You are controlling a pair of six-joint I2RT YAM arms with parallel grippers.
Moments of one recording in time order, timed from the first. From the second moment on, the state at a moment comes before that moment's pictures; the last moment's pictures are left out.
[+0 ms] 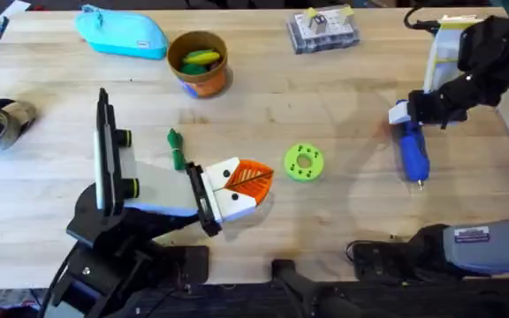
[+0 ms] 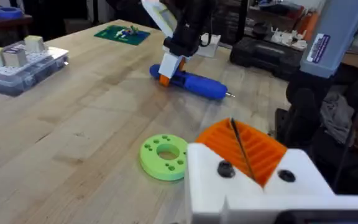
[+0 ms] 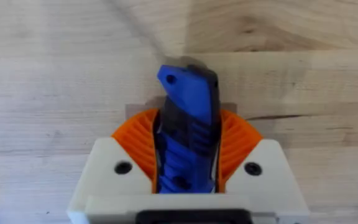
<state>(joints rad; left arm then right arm) -0.45 0.01 0.01 -0.06 0.77 -0.11 -0.26 1.62 0.97 -0.70 -0.02 -0.21</state>
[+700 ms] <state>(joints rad) -0.45 0.01 0.01 -0.06 0.77 -0.11 -0.27 1.63 0.97 -0.69 -0.03 -0.21</state>
